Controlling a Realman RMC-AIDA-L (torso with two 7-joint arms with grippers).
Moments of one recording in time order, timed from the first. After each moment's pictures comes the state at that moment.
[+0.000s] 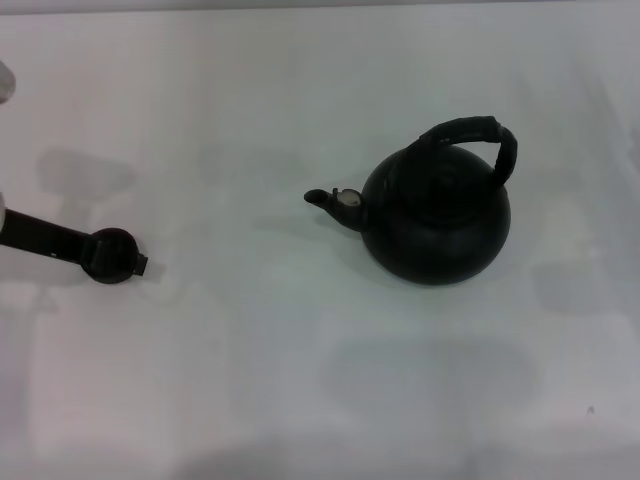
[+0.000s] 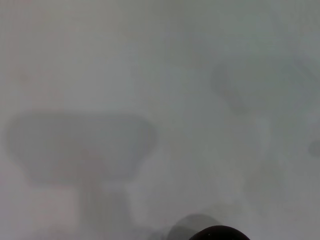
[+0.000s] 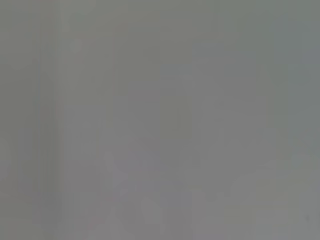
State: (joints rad) left arm -0.31 -2.07 1.29 1.36 -0.60 -1.43 0.47; right arm 0.31 2.02 -1.03 -0.02 -0.51 -1.31 0.33
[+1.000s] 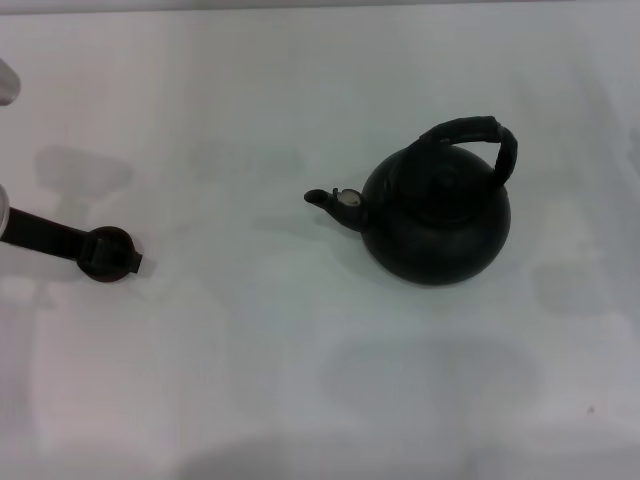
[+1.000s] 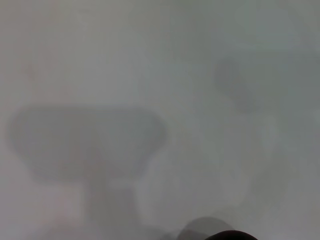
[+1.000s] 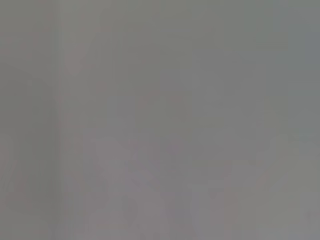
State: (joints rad) left arm -0.34 -2.07 1.28 1.29 -0.58 -1.39 0.48; right arm 0.31 2.02 -1.03 -0.01 -0.51 -1.31 0.33
